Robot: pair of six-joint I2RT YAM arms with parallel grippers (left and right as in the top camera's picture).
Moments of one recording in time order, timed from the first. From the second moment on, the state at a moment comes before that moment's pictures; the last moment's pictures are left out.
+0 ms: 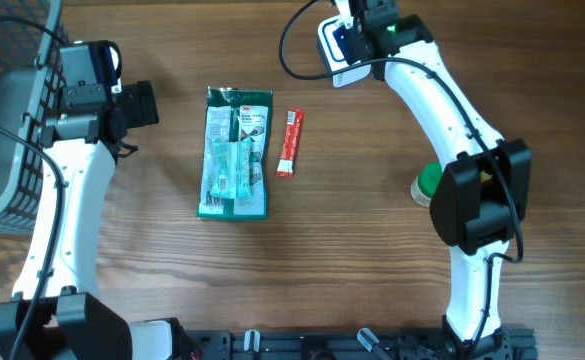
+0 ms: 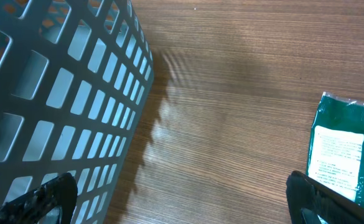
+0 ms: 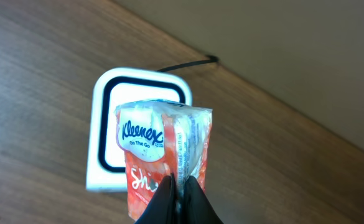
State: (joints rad) left arm 0.10 1.52 1.30 -0.67 -0.26 0.00; right arm 0.35 2.20 2.01 -0.64 0.25 -0.28
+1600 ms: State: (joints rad) left arm 0.10 1.52 1.30 -0.67 -0.26 0.00; right arm 0.31 1.91 1.65 -1.39 0.03 0.24
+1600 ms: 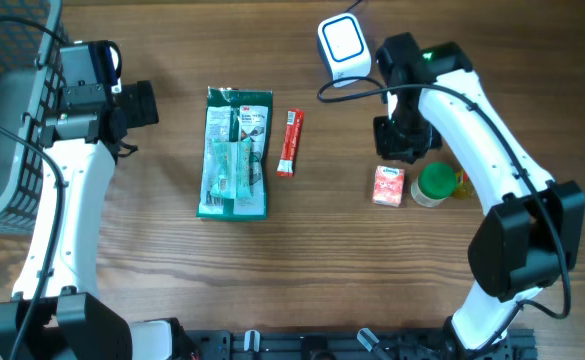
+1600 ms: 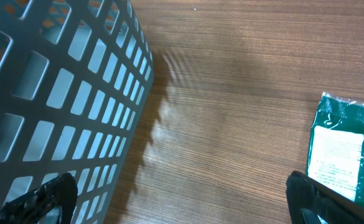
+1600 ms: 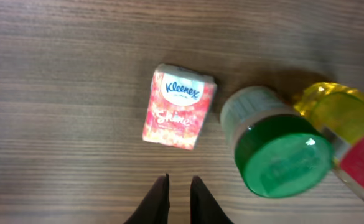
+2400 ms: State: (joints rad) left arm 0.10 1.52 1.30 -0.67 -0.26 0.00; right arm 0.64 1.91 1.51 -0.73 -0.26 0.47
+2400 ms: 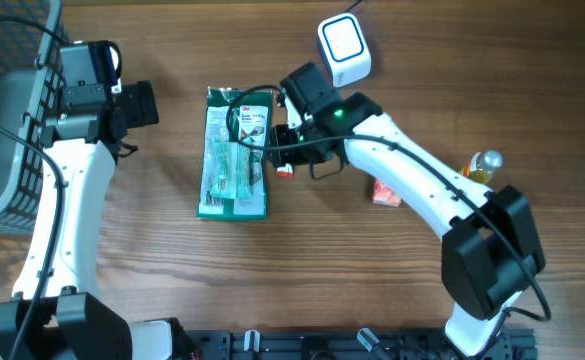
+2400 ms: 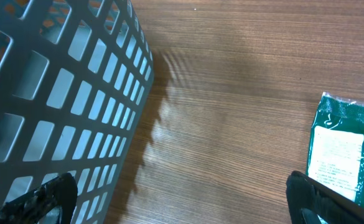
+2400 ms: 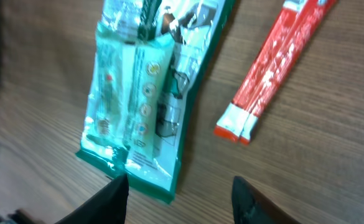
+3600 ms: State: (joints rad) left arm 0.10 1.52 1.30 -0.67 -0.26 0.00; right arm 0.65 2.07 1.45 -0.46 -0.02 0.69
